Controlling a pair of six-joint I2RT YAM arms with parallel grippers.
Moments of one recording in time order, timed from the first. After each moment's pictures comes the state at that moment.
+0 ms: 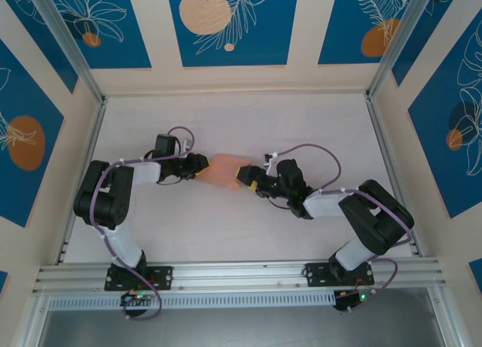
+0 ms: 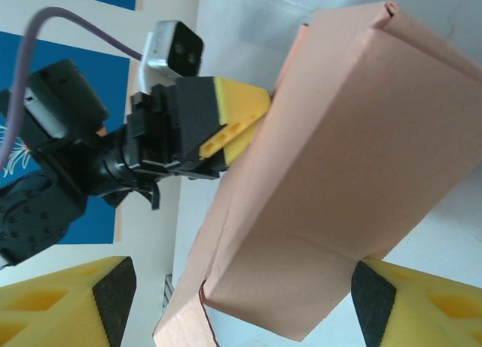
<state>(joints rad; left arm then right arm) -0.24 1.79 0.86 0.08 0.70 -0.75 0.63 1.54 0.50 0.70 -0.41 1.13</state>
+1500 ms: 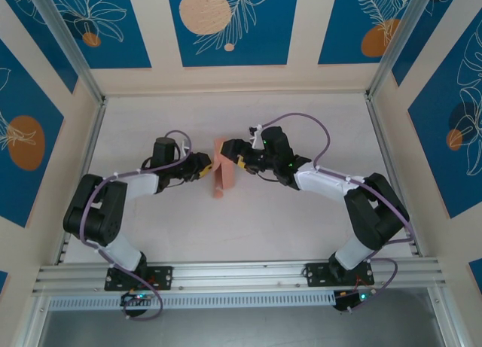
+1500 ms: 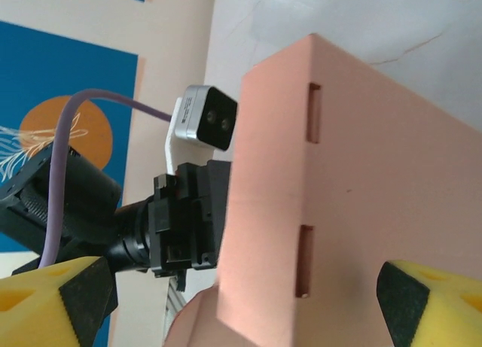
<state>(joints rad) -0.28 1.63 0.72 0.28 0.69 -1.05 0.62 1.59 0.94 0.22 -0.48 1.02</state>
